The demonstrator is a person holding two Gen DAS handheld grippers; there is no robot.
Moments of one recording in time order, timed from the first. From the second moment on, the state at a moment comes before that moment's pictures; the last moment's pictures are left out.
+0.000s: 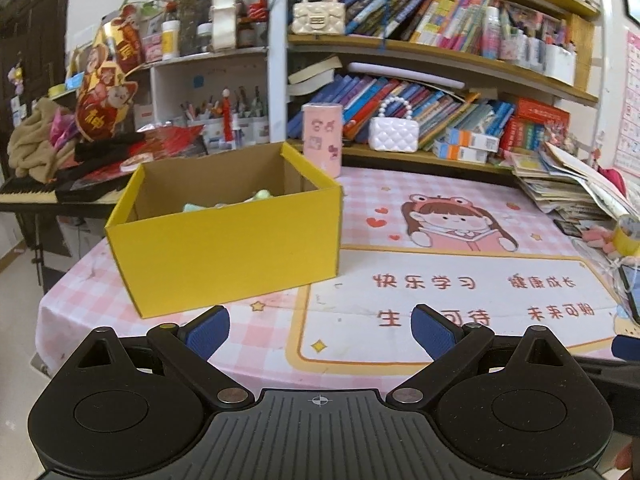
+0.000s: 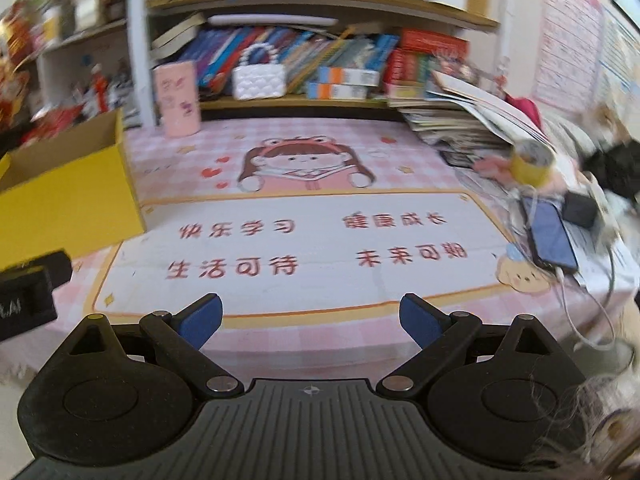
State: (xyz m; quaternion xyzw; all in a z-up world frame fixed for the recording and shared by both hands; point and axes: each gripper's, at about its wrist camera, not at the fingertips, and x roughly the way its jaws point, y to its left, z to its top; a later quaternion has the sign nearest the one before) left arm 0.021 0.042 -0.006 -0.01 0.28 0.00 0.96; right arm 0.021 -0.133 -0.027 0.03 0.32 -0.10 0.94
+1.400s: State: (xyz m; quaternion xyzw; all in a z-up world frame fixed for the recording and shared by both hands) left arm 0.018 0.018 -0.020 0.05 0.30 0.00 0.95; right arm 0.010 -0.142 -0.028 0.01 0.32 -0.13 0.94
